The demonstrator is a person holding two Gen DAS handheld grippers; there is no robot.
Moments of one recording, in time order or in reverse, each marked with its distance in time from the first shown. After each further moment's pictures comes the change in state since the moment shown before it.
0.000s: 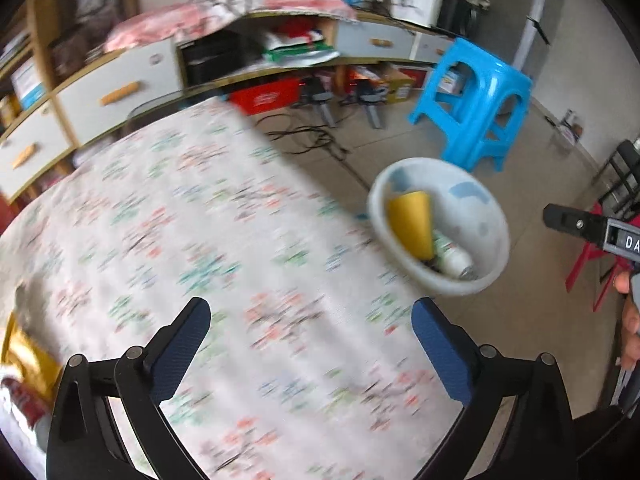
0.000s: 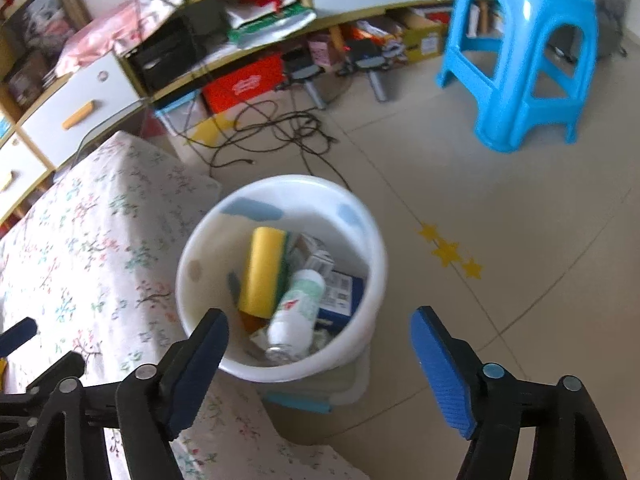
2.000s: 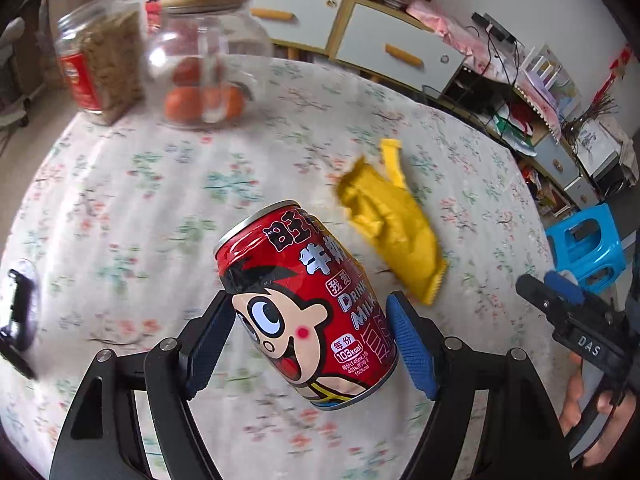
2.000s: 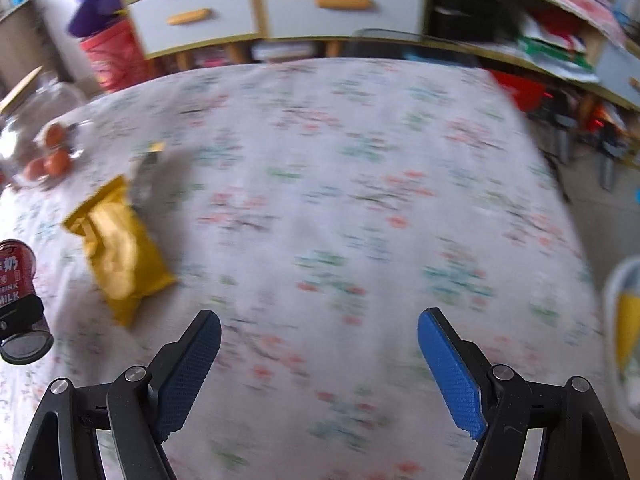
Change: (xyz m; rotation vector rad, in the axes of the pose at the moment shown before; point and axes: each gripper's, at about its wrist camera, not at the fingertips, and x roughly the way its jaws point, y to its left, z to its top) left arm -0.104 0.307 -0.158 -0.647 -0.011 0.205; right arm 0.064 0.355 -0.082 -0.530 0.061 0.242
